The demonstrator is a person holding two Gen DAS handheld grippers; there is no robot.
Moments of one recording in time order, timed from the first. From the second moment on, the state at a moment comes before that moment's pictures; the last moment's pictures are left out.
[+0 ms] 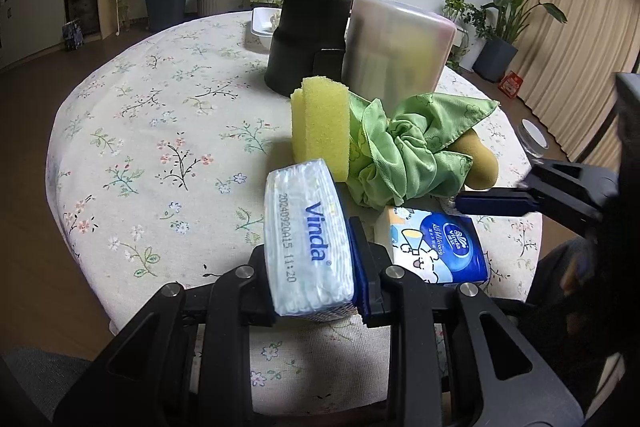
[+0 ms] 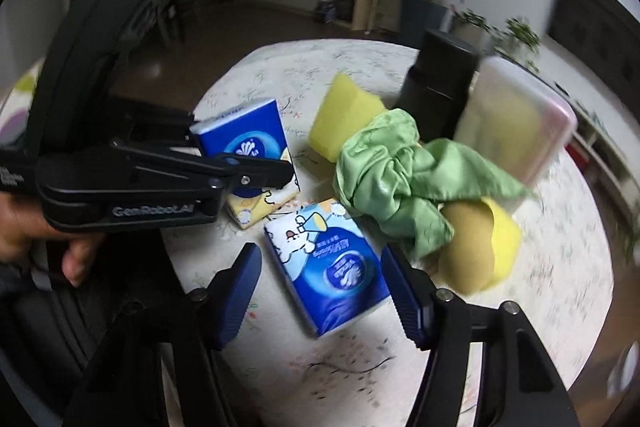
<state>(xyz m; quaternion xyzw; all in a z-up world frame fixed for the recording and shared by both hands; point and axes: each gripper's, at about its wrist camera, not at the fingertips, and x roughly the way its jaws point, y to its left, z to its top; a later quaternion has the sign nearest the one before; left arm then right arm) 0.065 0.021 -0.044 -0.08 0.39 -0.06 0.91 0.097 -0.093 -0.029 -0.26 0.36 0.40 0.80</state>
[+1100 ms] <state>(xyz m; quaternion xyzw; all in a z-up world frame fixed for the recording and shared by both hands) 0.034 0.048 -0.022 -0.08 0.40 -0.05 0.91 0.097 -0.206 -0.008 -0.12 0.41 0.32 0.84</state>
